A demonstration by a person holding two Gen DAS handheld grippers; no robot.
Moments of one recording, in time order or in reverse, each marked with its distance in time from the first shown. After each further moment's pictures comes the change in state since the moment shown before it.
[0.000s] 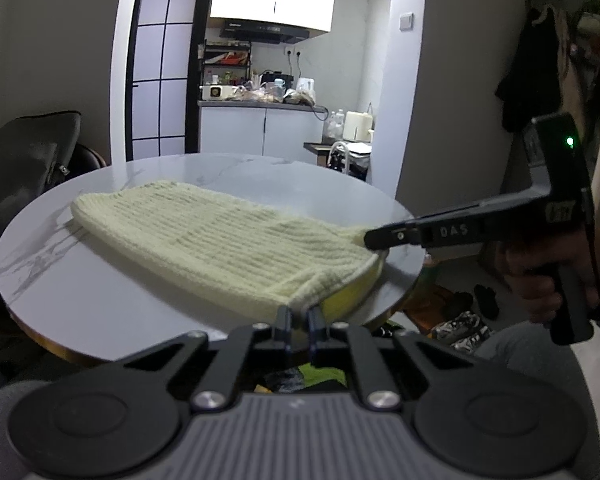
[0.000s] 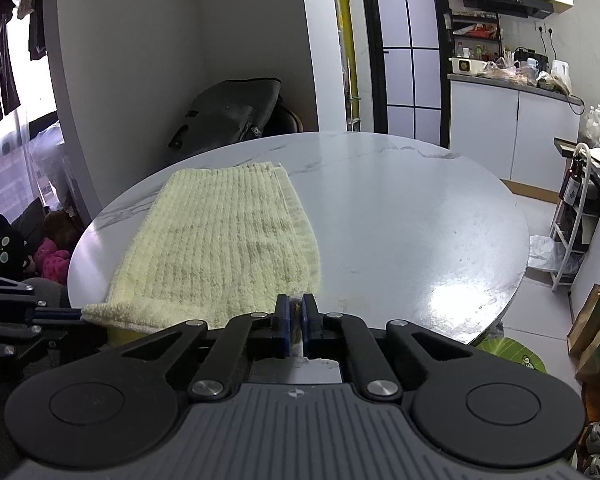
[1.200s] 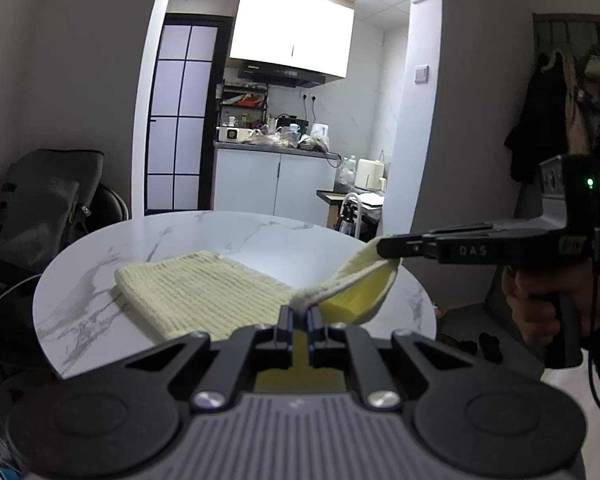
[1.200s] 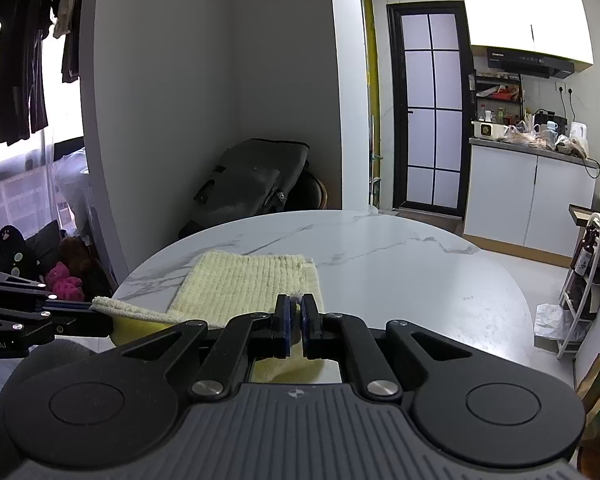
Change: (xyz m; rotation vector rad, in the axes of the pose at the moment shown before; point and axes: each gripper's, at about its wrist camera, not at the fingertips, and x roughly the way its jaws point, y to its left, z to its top) left arm -0.030 0.032 0.048 -0.050 -0.127 0.019; right arm -0.011 0.019 0.065 -0.087 -0.156 0.040
